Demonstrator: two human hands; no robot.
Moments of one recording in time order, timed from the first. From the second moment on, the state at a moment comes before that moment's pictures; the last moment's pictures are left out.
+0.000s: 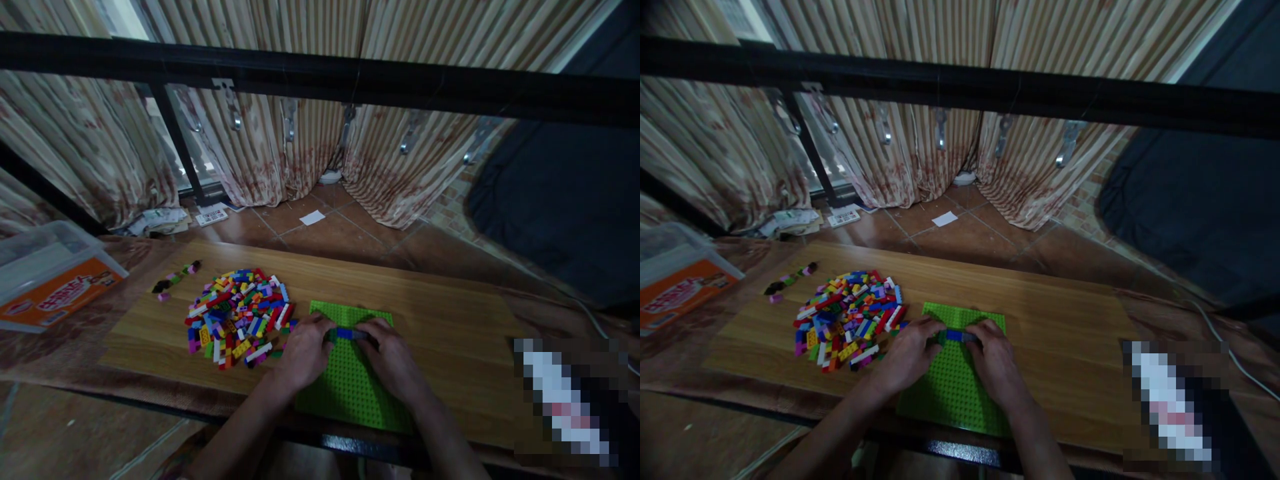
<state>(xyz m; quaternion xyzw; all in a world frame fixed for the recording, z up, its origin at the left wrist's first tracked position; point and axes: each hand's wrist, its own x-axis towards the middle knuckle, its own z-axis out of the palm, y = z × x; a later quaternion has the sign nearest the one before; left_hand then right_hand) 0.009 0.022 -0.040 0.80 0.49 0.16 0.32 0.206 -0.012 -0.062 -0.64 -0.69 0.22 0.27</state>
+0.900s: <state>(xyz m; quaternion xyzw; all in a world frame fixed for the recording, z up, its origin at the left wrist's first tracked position) 0.009 0.009 -0.031 0.80 0.53 0.11 0.26 0.215 -0.016 -0.058 -0.64 -0.67 0.23 0.29</state>
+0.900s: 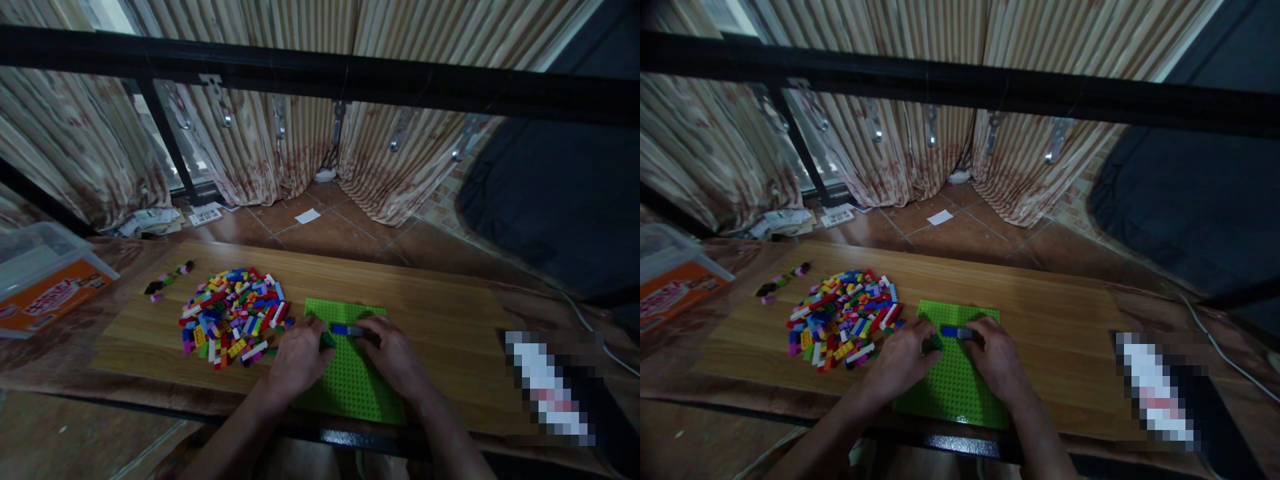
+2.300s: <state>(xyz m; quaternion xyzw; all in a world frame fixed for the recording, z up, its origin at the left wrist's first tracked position) 0.018 0.007 -0.045 0.76 0.51 0.18 0.35 0.176 -0.013 -0.065 -0.73 -0.61 0.18 0.27</state>
